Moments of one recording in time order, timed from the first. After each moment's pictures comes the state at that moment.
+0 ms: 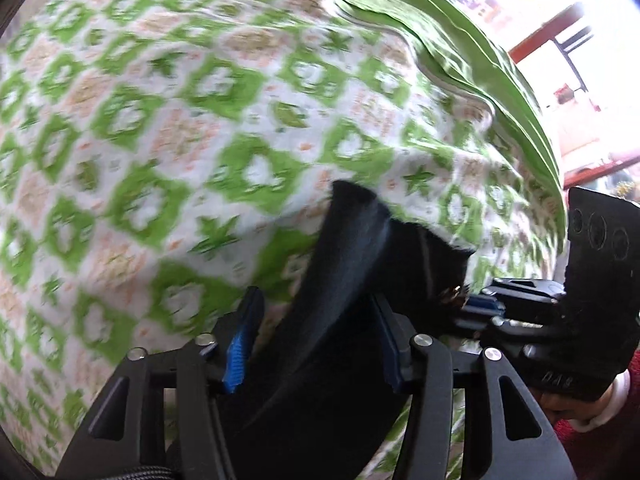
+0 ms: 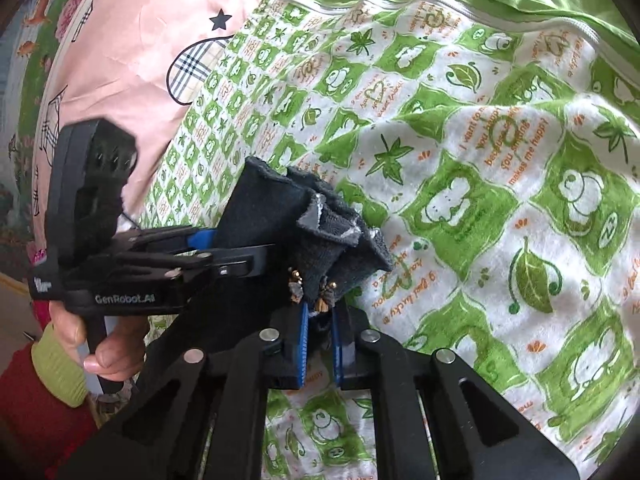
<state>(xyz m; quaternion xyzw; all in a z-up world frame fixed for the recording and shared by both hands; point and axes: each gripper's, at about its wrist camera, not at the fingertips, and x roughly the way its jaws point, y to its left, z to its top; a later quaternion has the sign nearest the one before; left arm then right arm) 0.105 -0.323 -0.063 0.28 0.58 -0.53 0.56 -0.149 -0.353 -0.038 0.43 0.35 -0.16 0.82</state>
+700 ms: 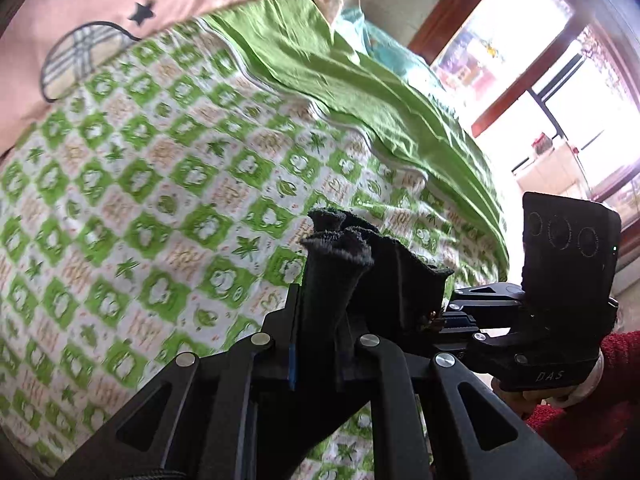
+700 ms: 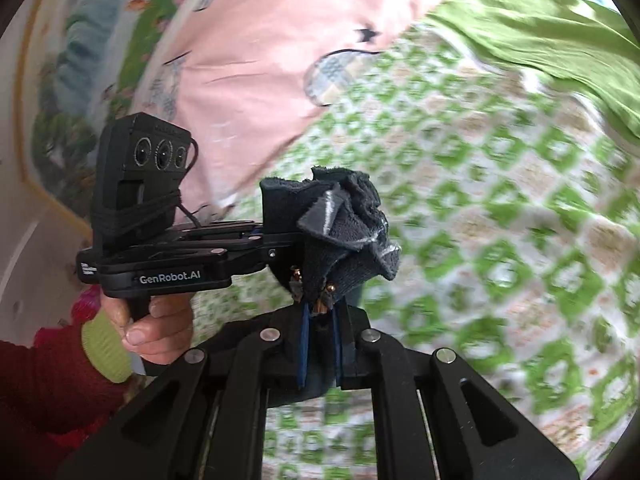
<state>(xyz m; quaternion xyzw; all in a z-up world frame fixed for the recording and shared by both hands) 0.104 -0.229 0.046 0.18 0.50 -0.56 0.63 -0.121 -0.299 0.045 0.37 0.29 0.01 0.88</state>
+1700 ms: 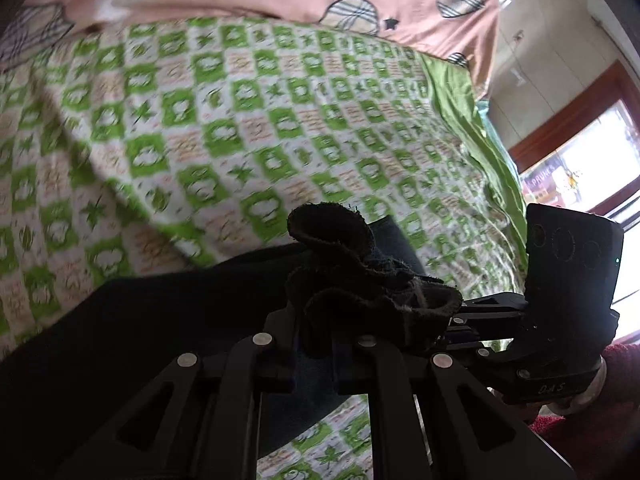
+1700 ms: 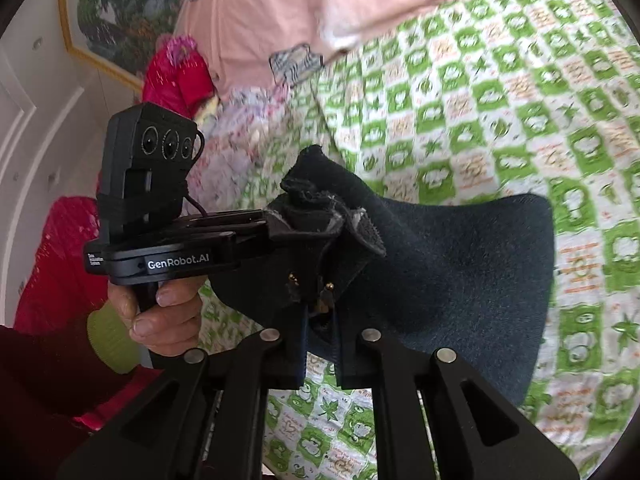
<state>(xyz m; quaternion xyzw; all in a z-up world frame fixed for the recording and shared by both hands) 0.135 0.029 0.002 0.00 0.56 -0.38 0.74 -0.003 -0.140 -0.003 0.27 0.45 0.20 0.83</state>
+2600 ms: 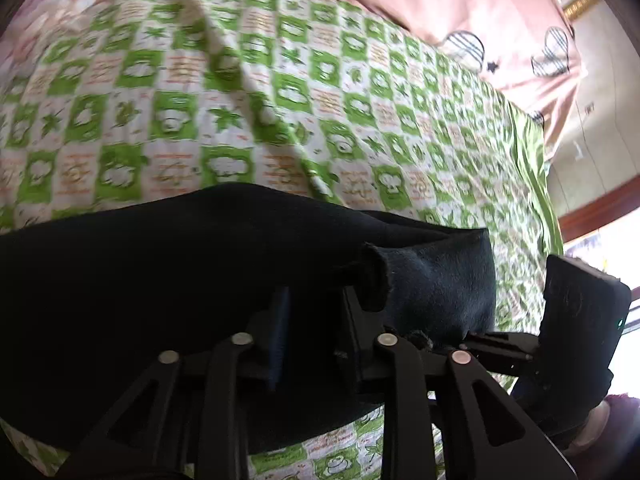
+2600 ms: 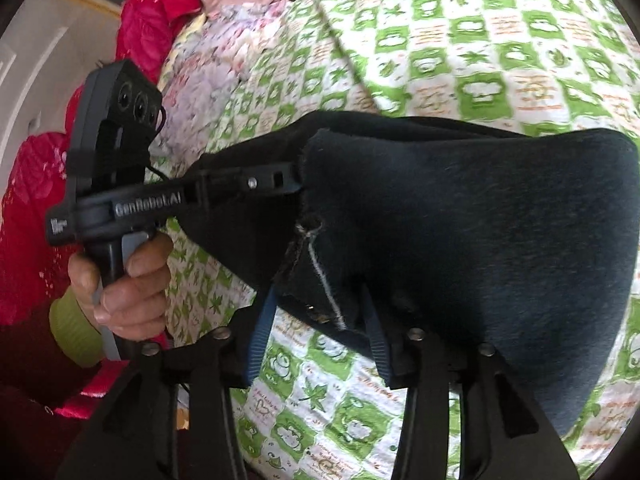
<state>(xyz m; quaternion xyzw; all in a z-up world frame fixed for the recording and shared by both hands) 0.127 0.110 -0.039 -0.09 0.58 -0.25 0.77 0.015 -0.091 -0.050 0.20 0.54 0.23 0.78</state>
